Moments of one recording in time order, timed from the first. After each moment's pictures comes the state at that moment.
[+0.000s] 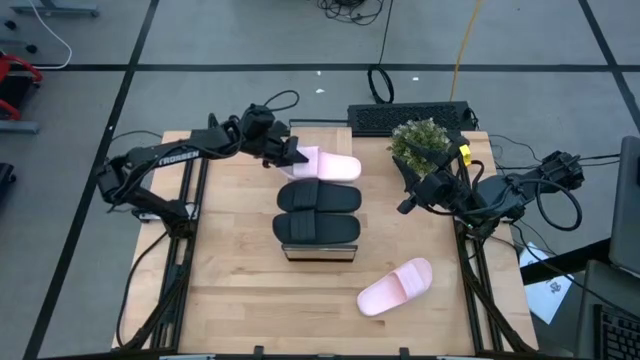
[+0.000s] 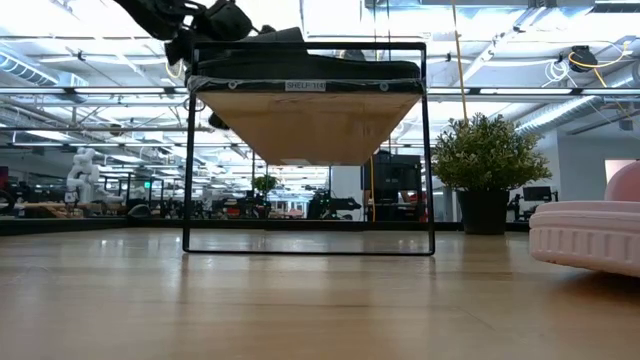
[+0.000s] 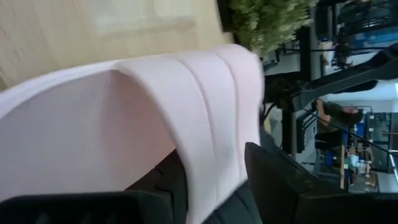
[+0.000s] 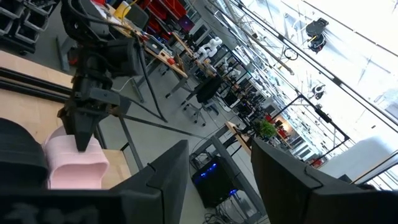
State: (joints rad) left arm 0.56 1.42 1.06 -0.25 0.51 -0.99; right arm 0.47 1.13 1.33 -0.18 1.26 -0.77
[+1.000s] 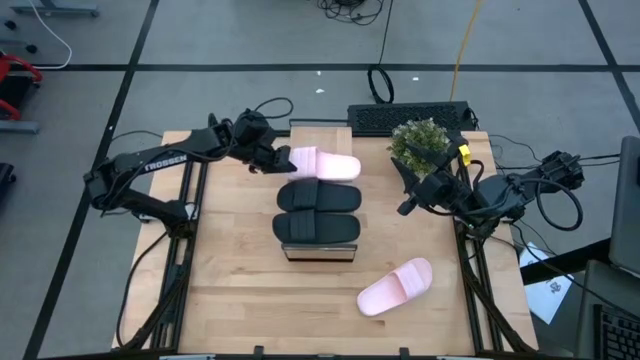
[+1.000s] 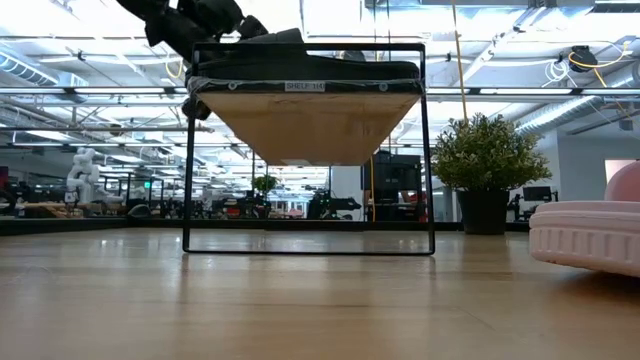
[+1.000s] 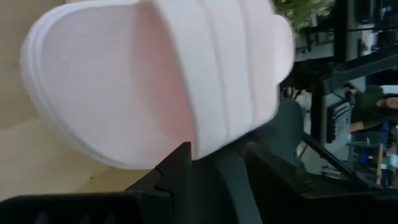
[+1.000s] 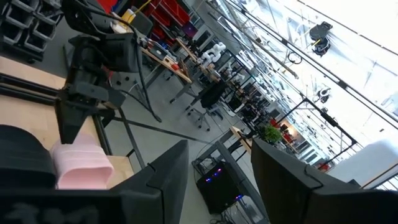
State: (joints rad) left arm 0.52 1.33 1.06 -0.48 0.44 -0.94; right arm 0.47 1.13 1.33 -0.16 1.23 -0.77
